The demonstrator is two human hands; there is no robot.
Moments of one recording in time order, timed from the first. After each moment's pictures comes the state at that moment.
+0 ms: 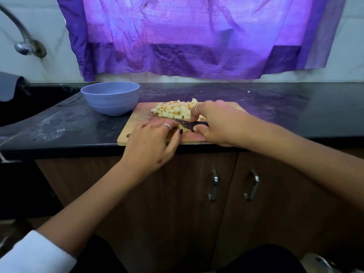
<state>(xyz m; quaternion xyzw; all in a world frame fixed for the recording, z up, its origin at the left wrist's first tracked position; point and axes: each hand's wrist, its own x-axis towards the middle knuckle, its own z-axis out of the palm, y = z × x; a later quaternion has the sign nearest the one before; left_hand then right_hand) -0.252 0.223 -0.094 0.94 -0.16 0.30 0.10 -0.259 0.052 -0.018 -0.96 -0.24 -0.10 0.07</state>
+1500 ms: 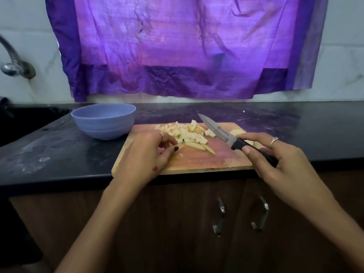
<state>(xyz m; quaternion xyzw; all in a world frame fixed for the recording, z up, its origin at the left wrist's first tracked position) -0.223 0.234 -0.071 0.92 -0.13 0.25 0.26 -0.283 -0.010 -0.067 -0.88 -0.16 -0.27 0.35</state>
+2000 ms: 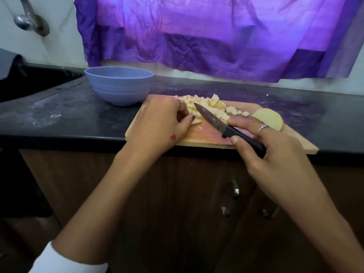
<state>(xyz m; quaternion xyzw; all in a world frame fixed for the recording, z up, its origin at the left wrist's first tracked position) -0.221 0.239 -0.079 0.91 -0.11 0.32 0.23 -0.282 0.043 -0.082 -0.93 -0.13 -0.24 0.27</state>
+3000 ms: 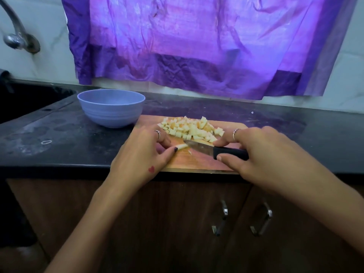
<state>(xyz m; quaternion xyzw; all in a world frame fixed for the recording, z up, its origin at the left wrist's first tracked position) -0.232 0.254 -0.077 0.91 -0.11 0.24 0.32 -0.284 0.051 -0.013 -0.97 -0.16 -0.15 0.06</state>
